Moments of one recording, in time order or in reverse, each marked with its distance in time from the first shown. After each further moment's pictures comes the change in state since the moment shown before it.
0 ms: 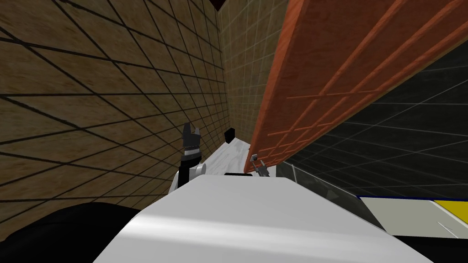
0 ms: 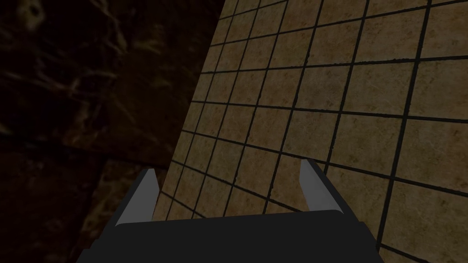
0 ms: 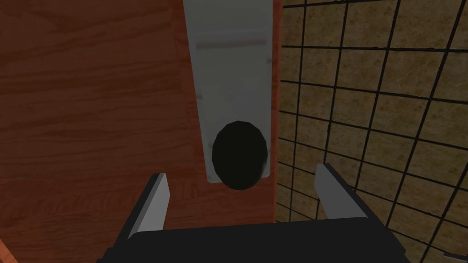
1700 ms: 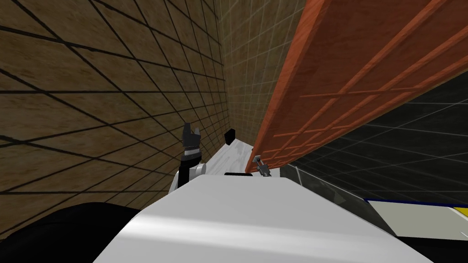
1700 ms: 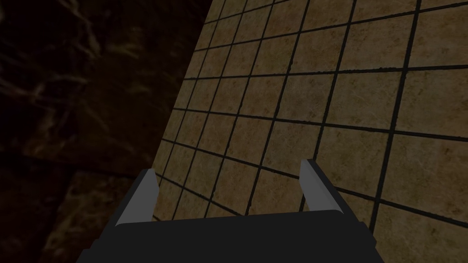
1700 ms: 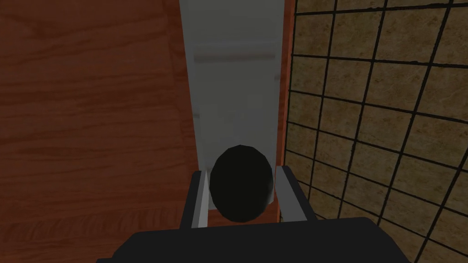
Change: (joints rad) arm -0.028 0.003 -0.035 0.006 -0.022 0.039 0.025
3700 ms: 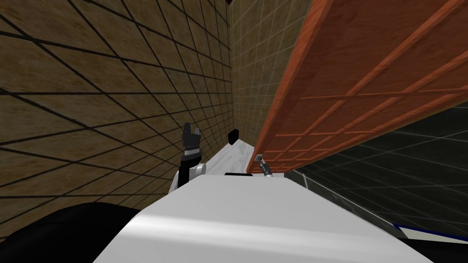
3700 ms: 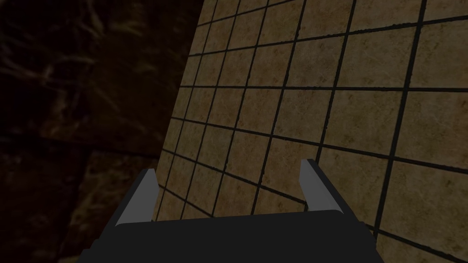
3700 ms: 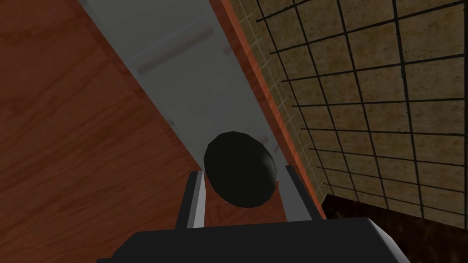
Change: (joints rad) arm -0.052 -0.018 0.010 0.064 -0.164 0.000 -0.348
